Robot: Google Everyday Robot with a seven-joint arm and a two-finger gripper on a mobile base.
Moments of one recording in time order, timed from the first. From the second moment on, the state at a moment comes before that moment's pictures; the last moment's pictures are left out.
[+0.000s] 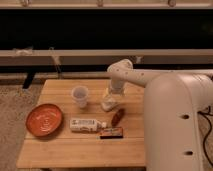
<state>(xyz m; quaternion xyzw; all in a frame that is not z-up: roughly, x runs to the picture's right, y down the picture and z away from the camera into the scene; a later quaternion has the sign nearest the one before) 0.057 0.056 0.905 -0.24 0.17 0.65 0.70</state>
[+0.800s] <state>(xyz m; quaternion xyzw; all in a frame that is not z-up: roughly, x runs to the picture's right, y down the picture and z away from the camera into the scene) 0.054 0.047 0.897 -0.24 0.16 0.65 0.71</state>
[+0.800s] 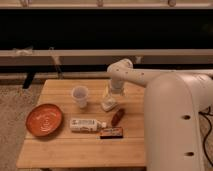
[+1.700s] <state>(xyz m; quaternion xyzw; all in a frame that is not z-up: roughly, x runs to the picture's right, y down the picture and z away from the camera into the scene) -0.070 0.013 0.824 -0.25 0.12 0.53 0.80</state>
